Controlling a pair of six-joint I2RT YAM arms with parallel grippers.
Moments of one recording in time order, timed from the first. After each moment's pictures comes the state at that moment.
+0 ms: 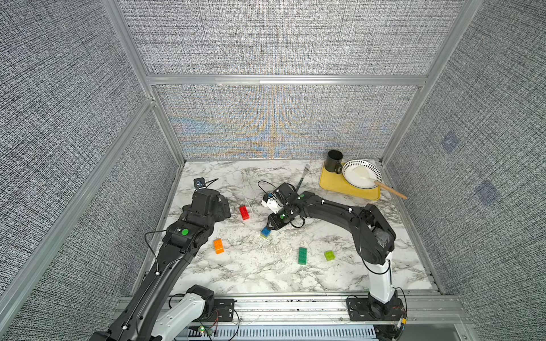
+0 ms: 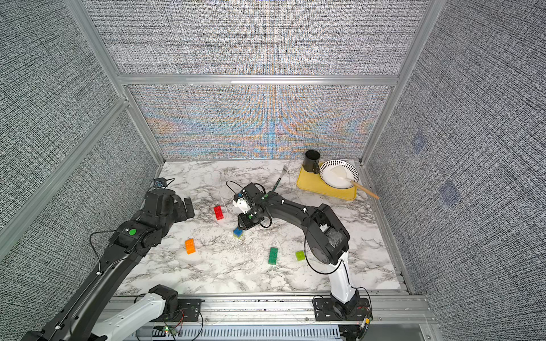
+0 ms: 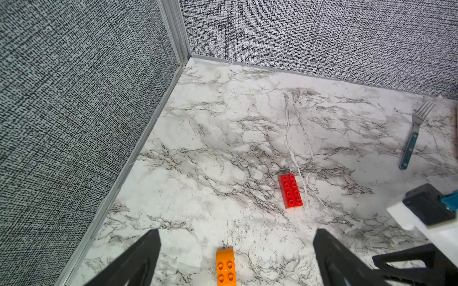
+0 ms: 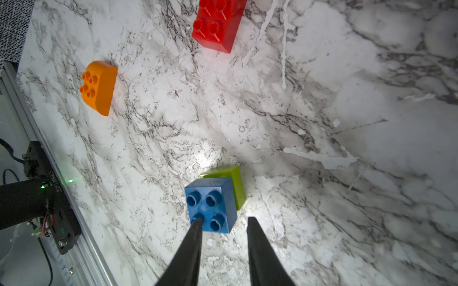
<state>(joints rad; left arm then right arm) -0.38 0.94 1.01 -0.78 -0.43 -0.38 0.77 2.03 1.53 -0.60 -0.37 0.16</state>
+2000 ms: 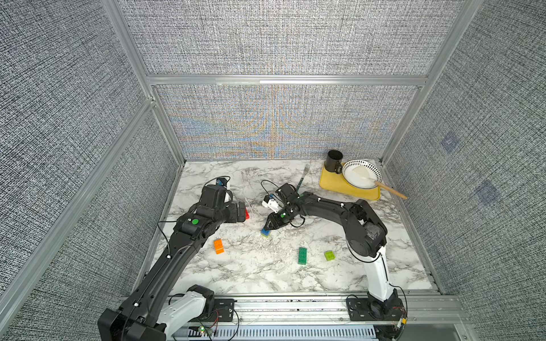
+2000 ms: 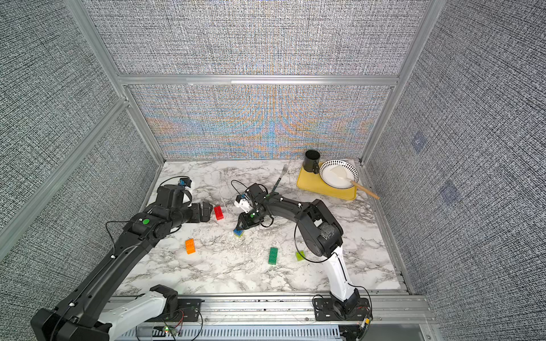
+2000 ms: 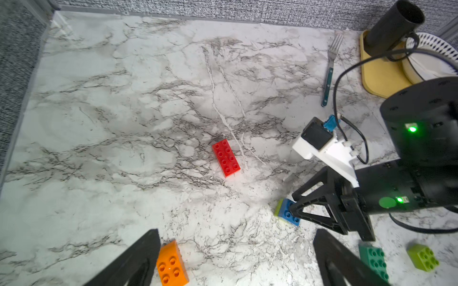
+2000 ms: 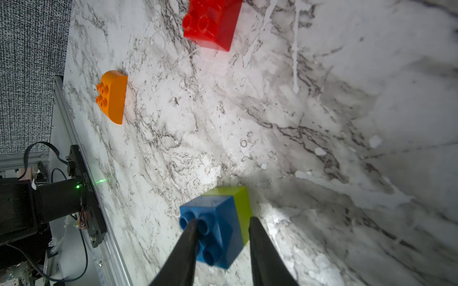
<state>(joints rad) -0.38 1.06 1.00 -0.72 -0.02 -0.27 0.72 2.14 1.52 -0.52 -0.56 0.20</state>
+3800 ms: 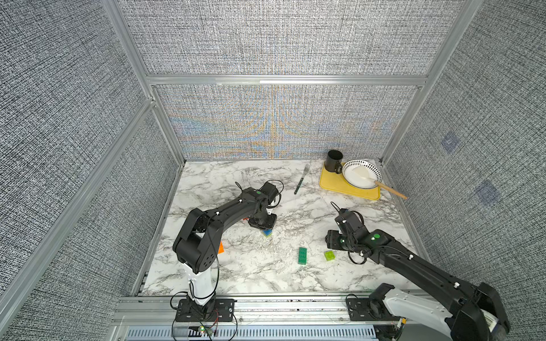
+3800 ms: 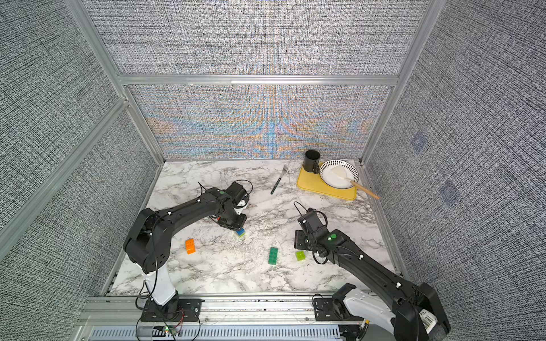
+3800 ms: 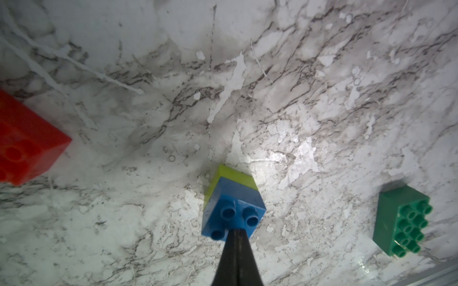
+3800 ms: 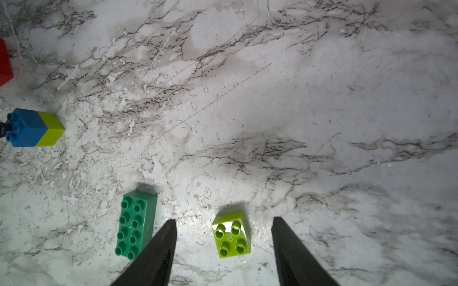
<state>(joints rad) -0.64 1.84 1.32 -0.91 0.12 -0.25 0.59 1.07 0.67 -0.64 0.12 0.60</state>
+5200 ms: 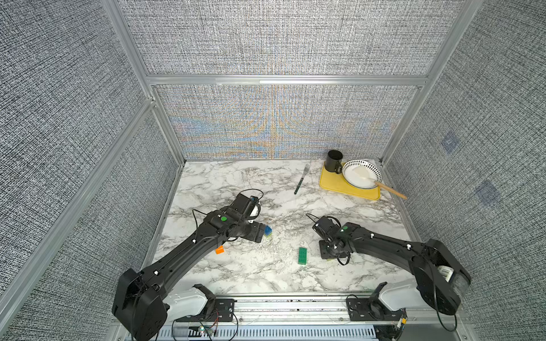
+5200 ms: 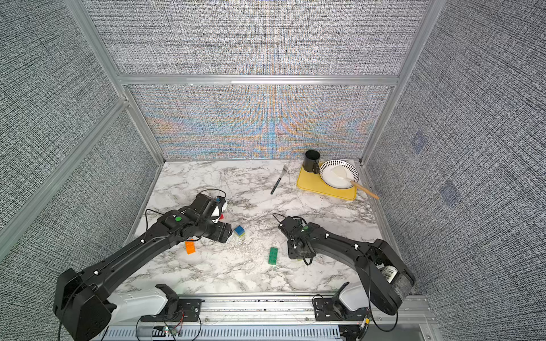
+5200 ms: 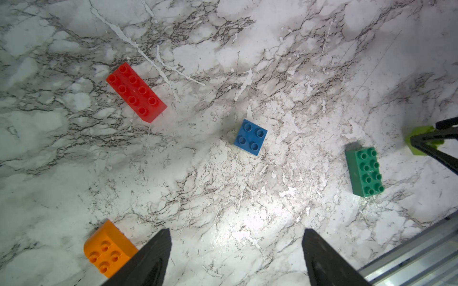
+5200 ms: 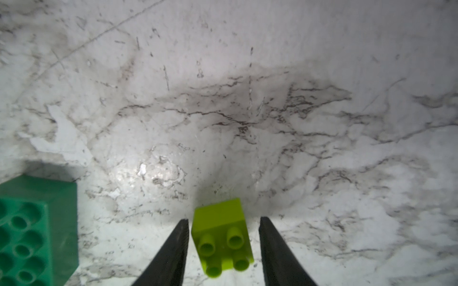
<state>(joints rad) -0.64 1.23 0.97 -0.82 0.03 -0.24 0.73 1.43 0.76 -0.77 0.18 0.65</state>
